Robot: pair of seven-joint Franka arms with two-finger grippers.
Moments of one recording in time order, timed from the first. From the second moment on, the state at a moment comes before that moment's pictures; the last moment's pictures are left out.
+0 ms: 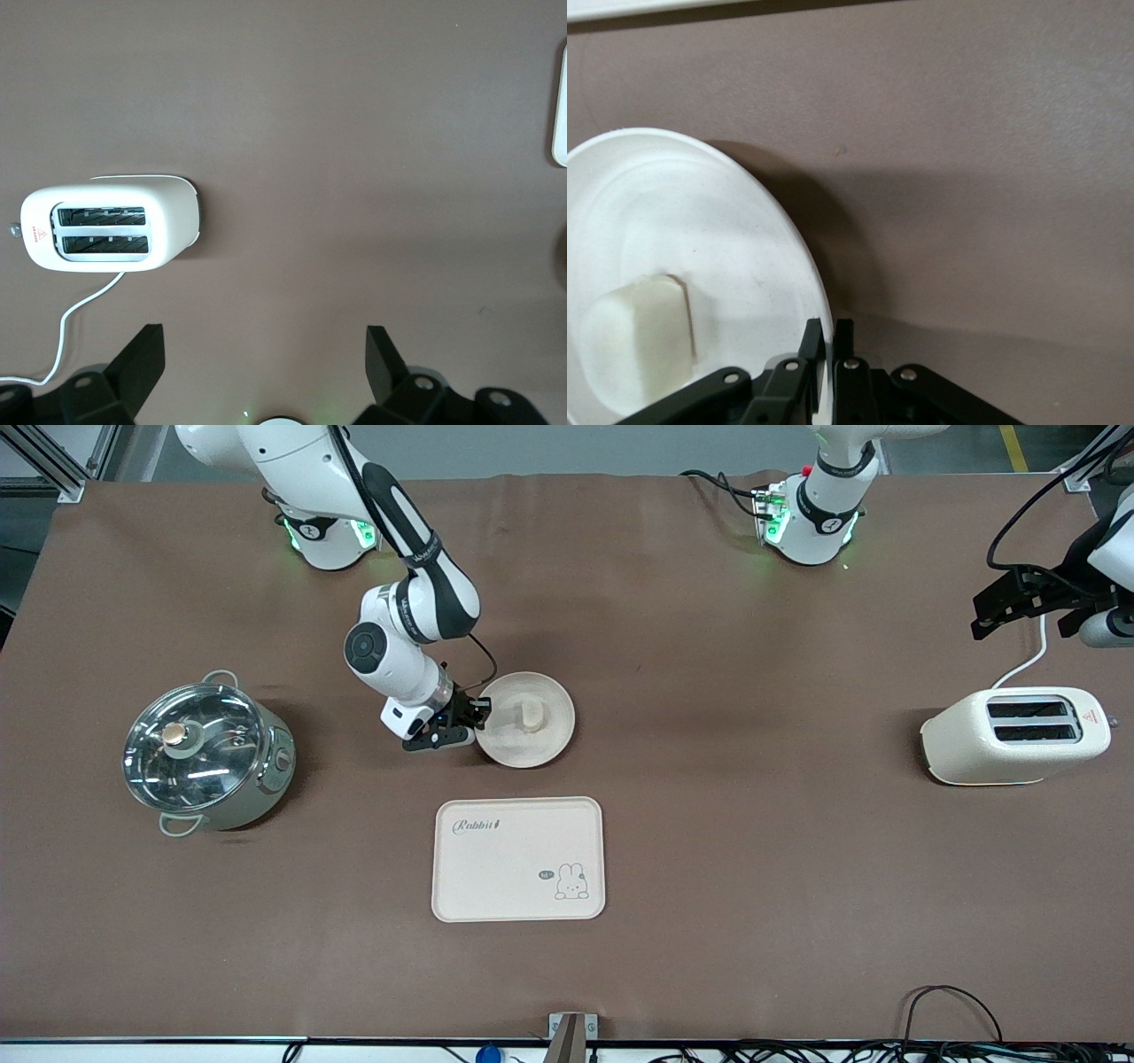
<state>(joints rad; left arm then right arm) 0.00 -0.02 -0.08 -1.50 0.03 1.46 -0.07 0.66 0.42 -0.05 -2.21 0.69 2.67 -0.05</state>
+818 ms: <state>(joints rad) -0.02 -0.02 -0.08 -1.50 0.03 1.46 -0.07 0.54 0.46 -0.07 -1.96 0.84 2.59 -0.04</state>
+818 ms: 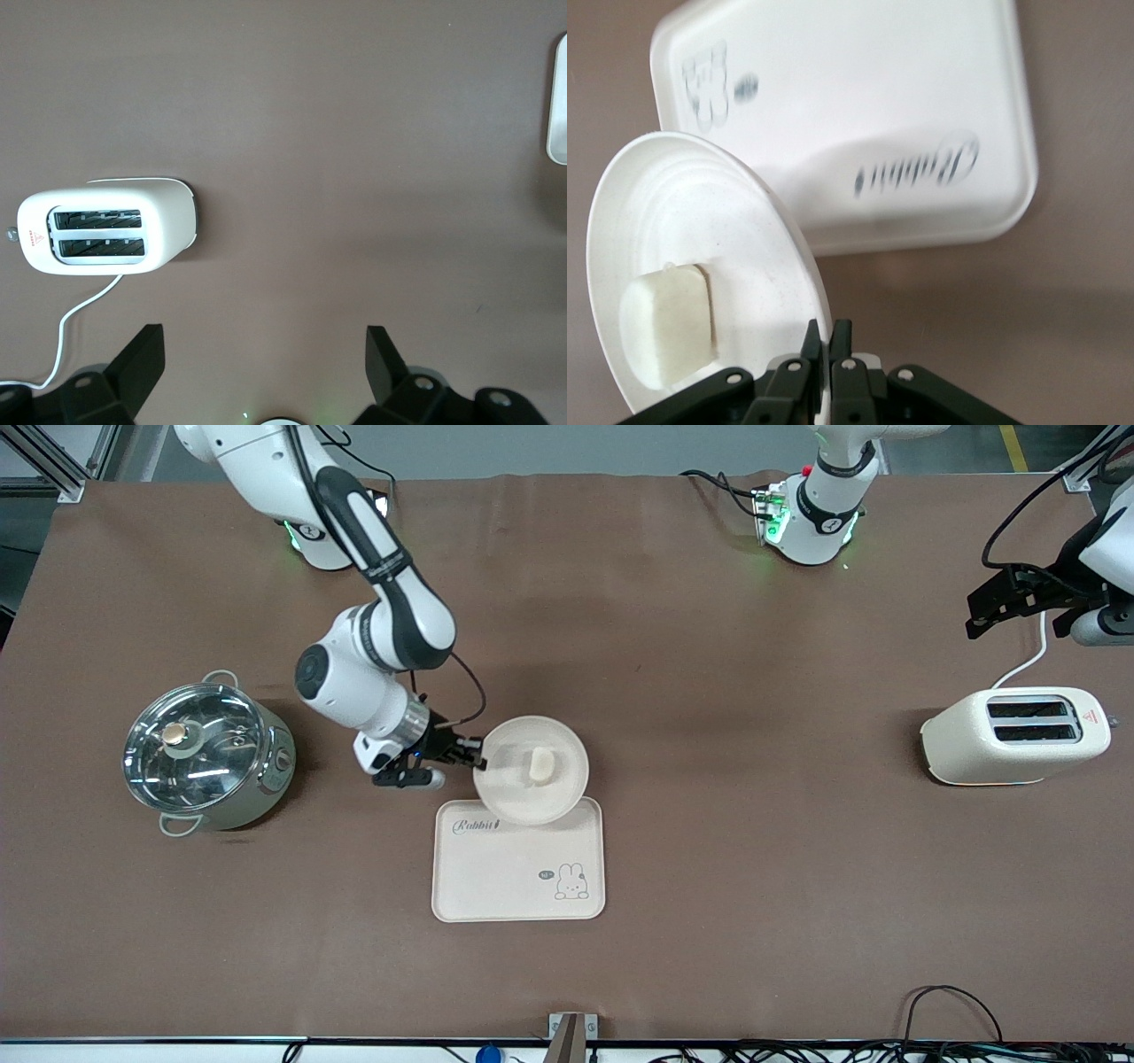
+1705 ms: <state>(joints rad) -0.02 0.00 -0.08 -1.50 0.03 1.48 -0.07 0.44 0.76 -0.07 -1.61 0.84 2.58 0.09</state>
